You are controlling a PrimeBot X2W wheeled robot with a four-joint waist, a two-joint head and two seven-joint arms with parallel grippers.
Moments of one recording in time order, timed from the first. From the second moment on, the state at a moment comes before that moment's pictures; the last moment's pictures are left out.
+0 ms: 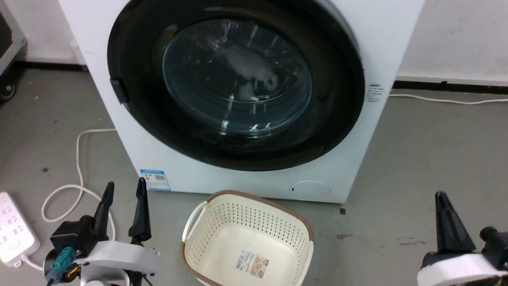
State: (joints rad) left arm -0.08 0.30 -0.19 0.07 -0.53 0.14 -0.26; right arm 0.00 -0.05 -0.13 0.07 0.14 0.13 -0.21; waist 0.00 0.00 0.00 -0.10
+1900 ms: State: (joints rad) left arm -0.08 0.33 -0.25 0.11 -0.42 0.16 -0.16; right arm 0.03 -0.05 -0.07 0.07 0.16 0.13 -0.13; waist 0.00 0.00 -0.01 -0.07
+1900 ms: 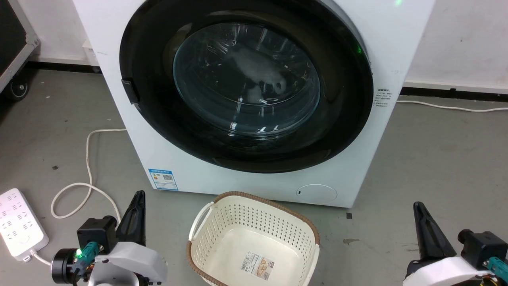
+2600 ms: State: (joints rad) left arm -0.08 0.27 -0.20 0.09 -0.34 0.14 -0.12; right arm 0.03 -0.05 -0.06 0.06 0.13 0.13 -0.11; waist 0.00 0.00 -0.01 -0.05
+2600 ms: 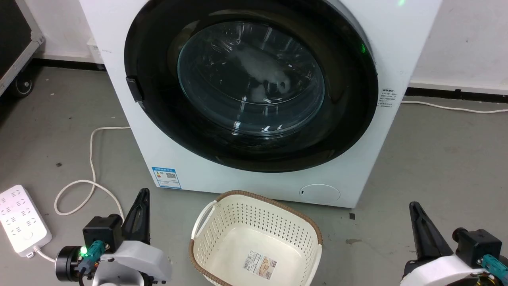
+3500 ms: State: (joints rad) left arm -0.06 0.21 -0.14 0.07 -0.24 0.10 -0.09; right arm 0.03 -0.05 -0.04 0.04 0.09 0.13 -0.07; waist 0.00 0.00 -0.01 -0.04
